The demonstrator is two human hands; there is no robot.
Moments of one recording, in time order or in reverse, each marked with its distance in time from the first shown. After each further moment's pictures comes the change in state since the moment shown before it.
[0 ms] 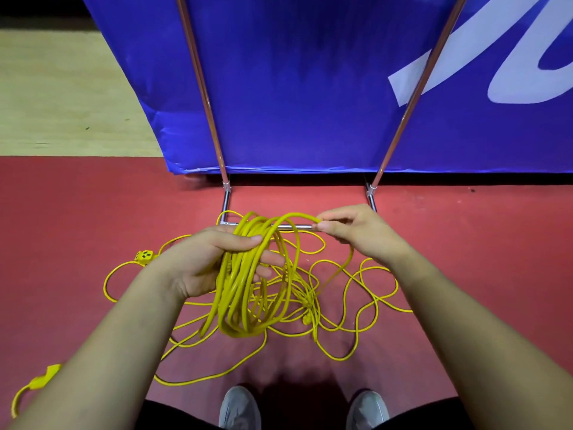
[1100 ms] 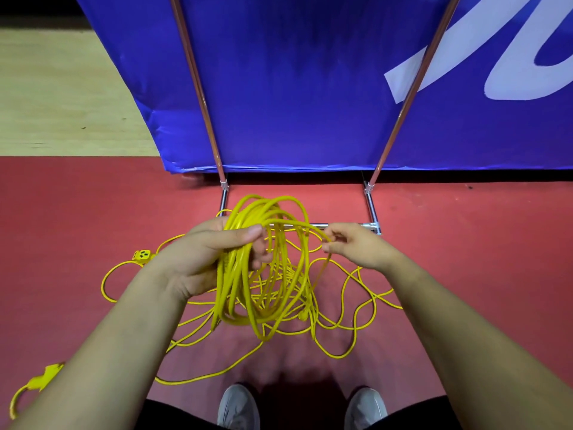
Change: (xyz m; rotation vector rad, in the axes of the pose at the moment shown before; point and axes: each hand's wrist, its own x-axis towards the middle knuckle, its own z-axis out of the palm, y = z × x) left_hand -0.004 0.000 0.012 -0.077 -0.093 0.141; right_hand 0.010 0.066 -0.001 -0.283 -0.124 0.056
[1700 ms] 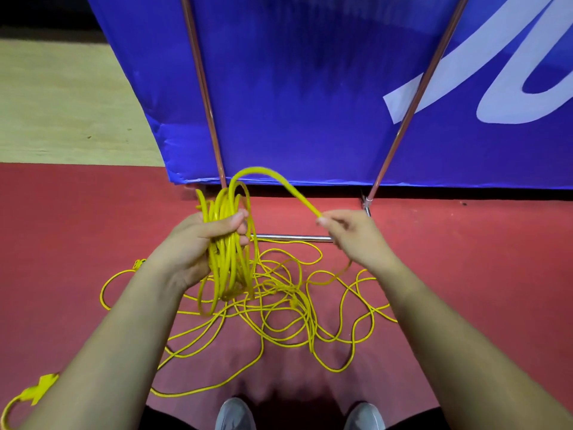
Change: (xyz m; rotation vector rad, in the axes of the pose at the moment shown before) left_hand 0.001 0.017 -0.026 -0.007 0.230 0.183; right_hand -0.009 -0.074 -0.011 0.080 0.348 -0.121
